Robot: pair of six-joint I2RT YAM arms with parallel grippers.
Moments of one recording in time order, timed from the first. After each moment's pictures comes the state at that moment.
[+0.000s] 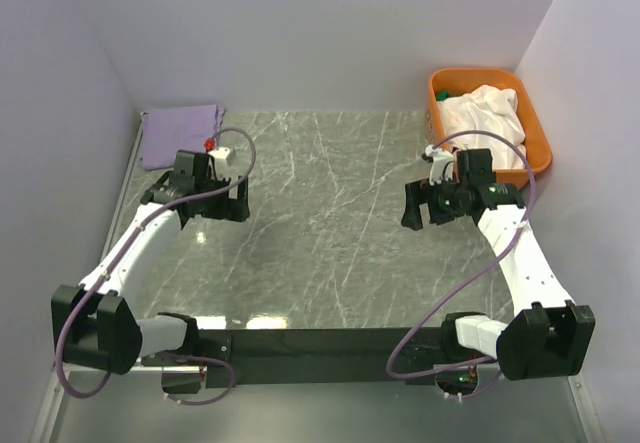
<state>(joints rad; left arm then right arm) -0.20 1.22 0.96 -0.60 0.15 -0.07 0.04 1.17 1.03 -0.85 -0.40 -0.17</state>
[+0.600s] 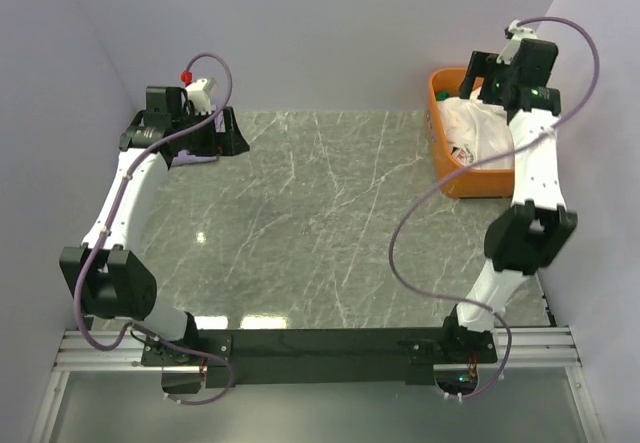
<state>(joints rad) -0.06 1.50 1.50 -0.67 0.43 -0.12 -0.19 1.76 1.97 -0.66 -0.21 0.02</state>
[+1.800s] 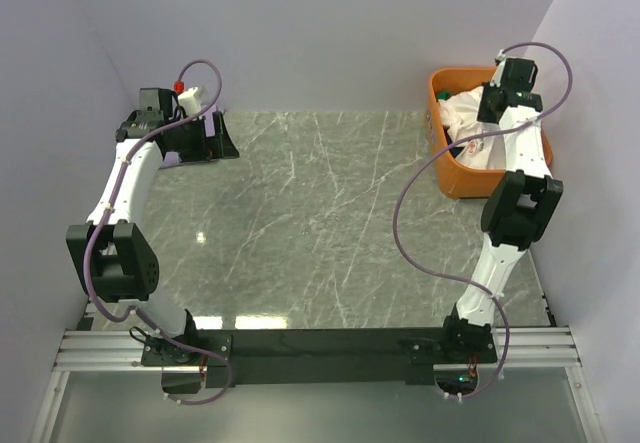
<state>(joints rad) 0.04 1.63 1.53 -0.75 0.50 -0.09 -0.24 2.11 2.05 -0.64 0.00 -0.06</state>
